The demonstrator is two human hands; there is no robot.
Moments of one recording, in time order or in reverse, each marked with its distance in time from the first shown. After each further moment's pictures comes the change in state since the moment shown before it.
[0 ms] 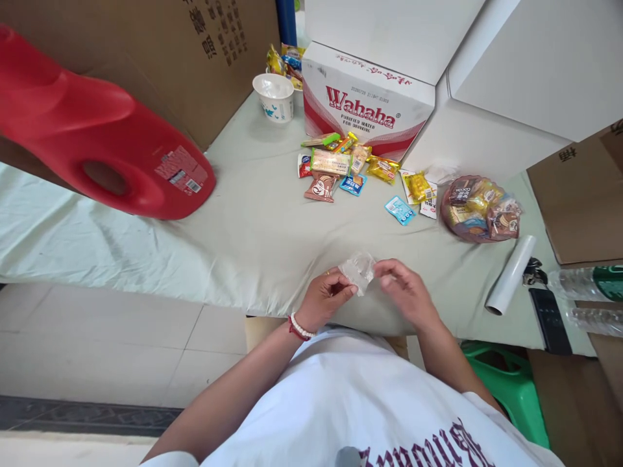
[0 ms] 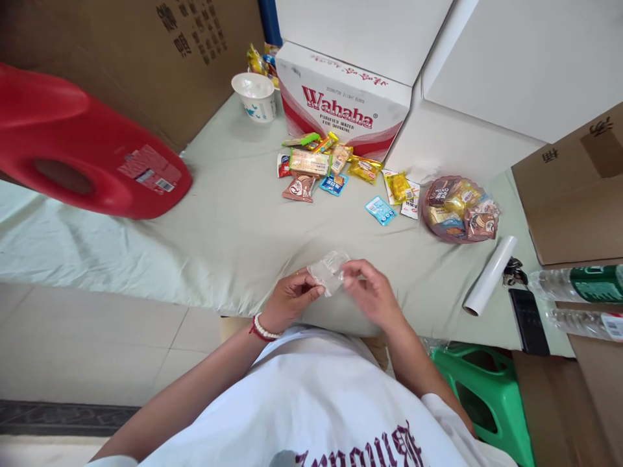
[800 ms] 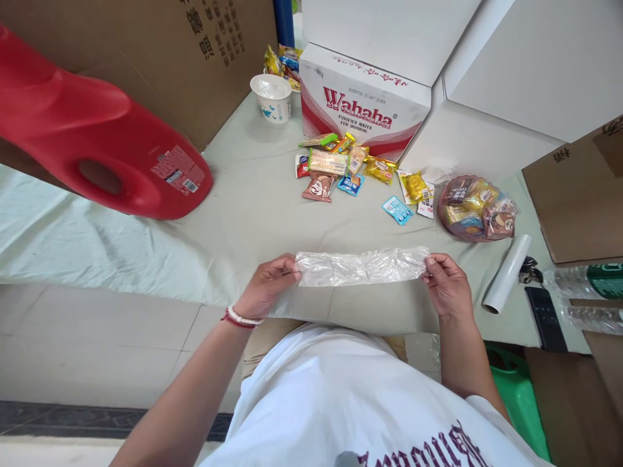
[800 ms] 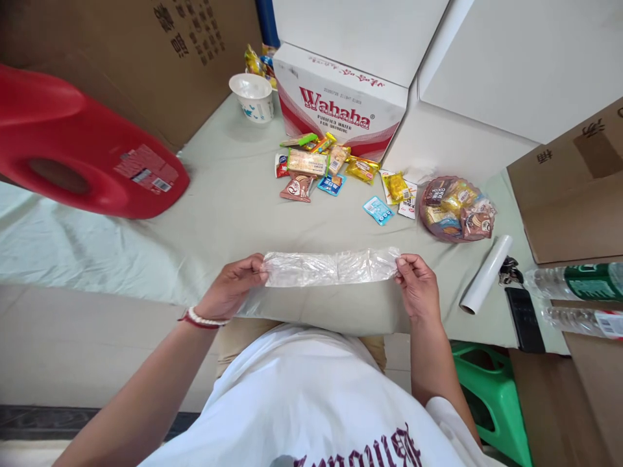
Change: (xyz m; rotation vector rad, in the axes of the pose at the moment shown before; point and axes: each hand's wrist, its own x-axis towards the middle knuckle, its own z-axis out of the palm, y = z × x) left_hand -0.001 0.024 -0.090 0.034 0.115 -0.036; right_hand -0.001 0.027 -0.070 0.289 0.470 0.095
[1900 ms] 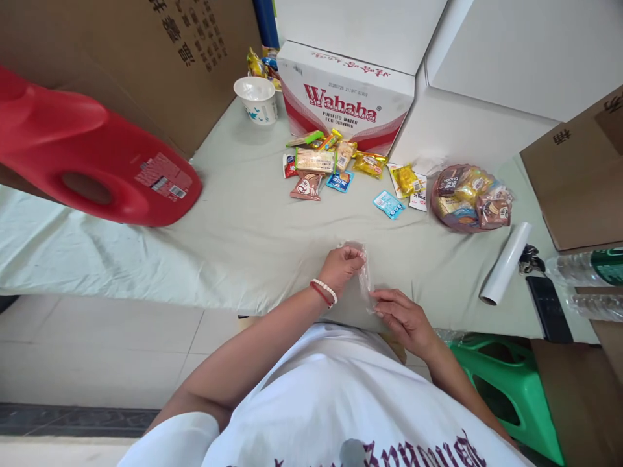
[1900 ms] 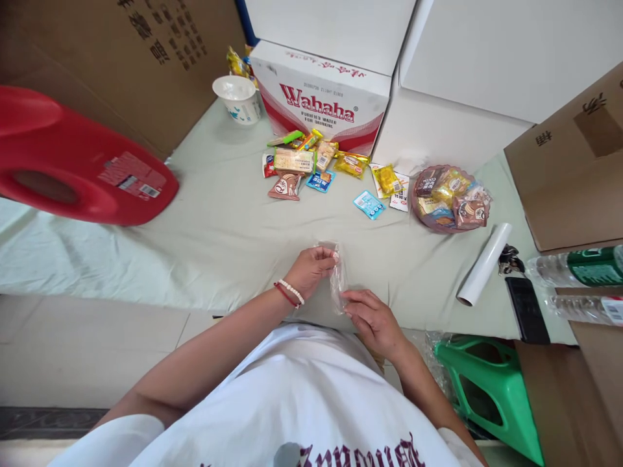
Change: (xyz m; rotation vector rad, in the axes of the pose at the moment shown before) left_hand 0.049 -0.010 0.152 -0.258 -0.036 -0.394; right_hand -0.071 0.026 0.001 -0.576 -0.629 -0.645
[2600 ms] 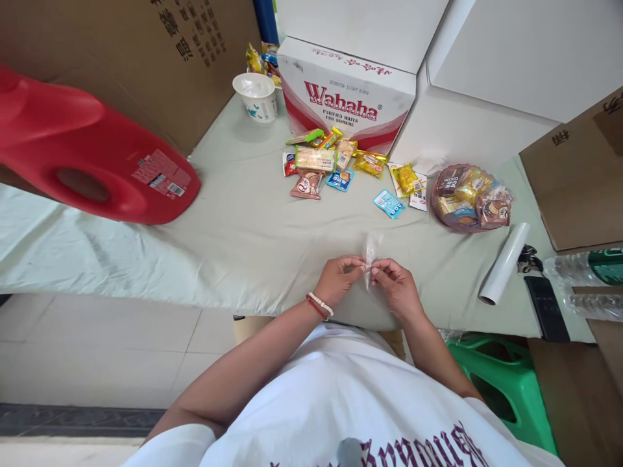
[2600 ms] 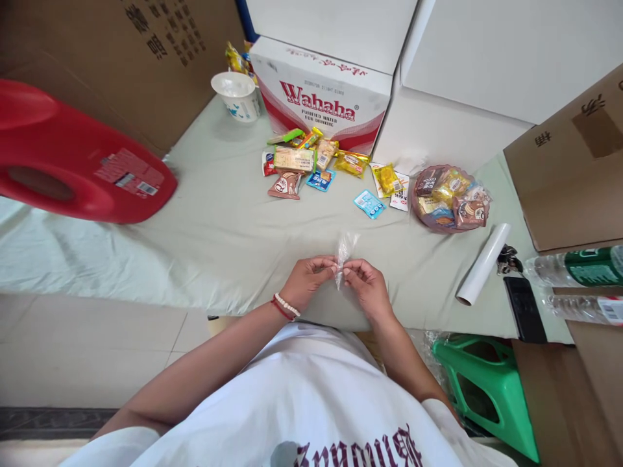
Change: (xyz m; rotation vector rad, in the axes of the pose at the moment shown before) left_hand -0.012 -0.023 -0.012 0.219 -0.045 0.265; right_hand 0.059 0.020 0.024 0.654 0.323 0.673
